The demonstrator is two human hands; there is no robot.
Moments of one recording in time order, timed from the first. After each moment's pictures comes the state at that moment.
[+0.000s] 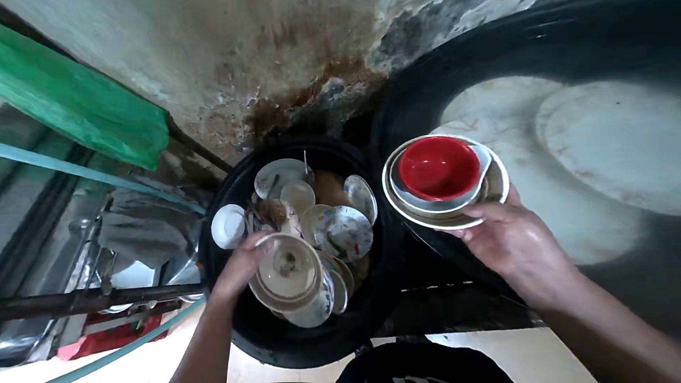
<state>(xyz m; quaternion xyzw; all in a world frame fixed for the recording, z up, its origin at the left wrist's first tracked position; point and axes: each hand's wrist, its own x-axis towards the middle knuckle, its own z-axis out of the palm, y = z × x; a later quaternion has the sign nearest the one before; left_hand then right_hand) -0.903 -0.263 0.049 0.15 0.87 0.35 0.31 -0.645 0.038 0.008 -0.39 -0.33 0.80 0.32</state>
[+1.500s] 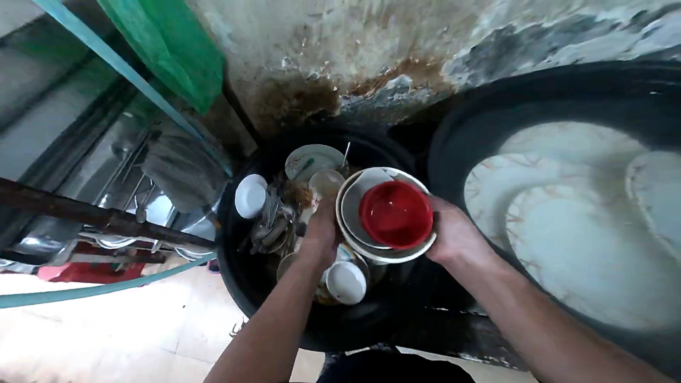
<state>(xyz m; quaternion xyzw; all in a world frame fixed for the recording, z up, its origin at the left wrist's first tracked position) -0.841 -0.189 0.044 -0.03 0.64 0.68 0.35 -0.750 -0.029 0.032 -0.35 -0.35 0.86 0.13</state>
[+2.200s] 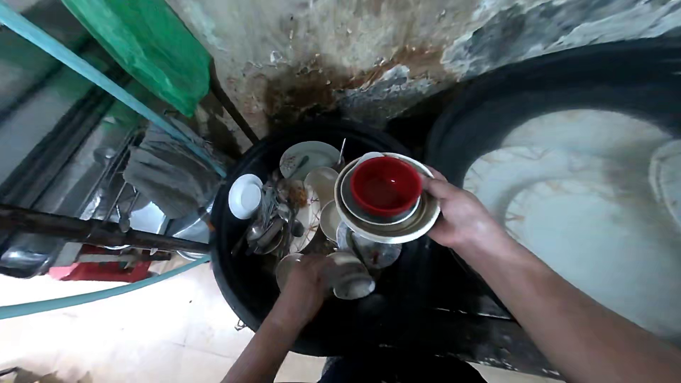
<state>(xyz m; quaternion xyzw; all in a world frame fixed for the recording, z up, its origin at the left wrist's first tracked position) -0.809 -0.262 0.008 0.28 0.88 0.23 0.31 -0.763 0.010 0.027 -0.31 -0.39 0.86 0.13</state>
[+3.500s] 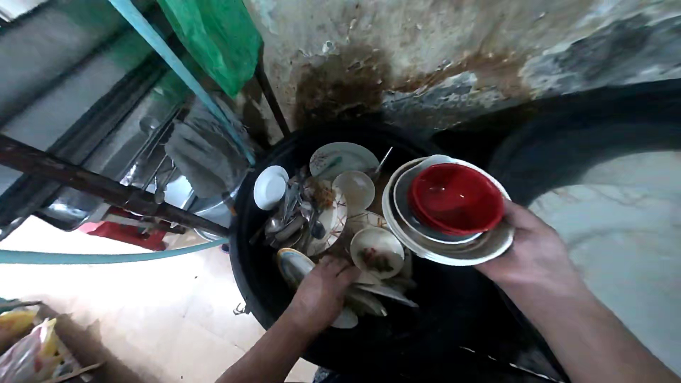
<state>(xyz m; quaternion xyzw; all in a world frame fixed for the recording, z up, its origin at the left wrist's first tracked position) -0.809 -0.272 -0.034 0.45 0.86 0.24 0.08 -0.758 0.017 0.011 -0.18 -0.30 0.92 0.15</state>
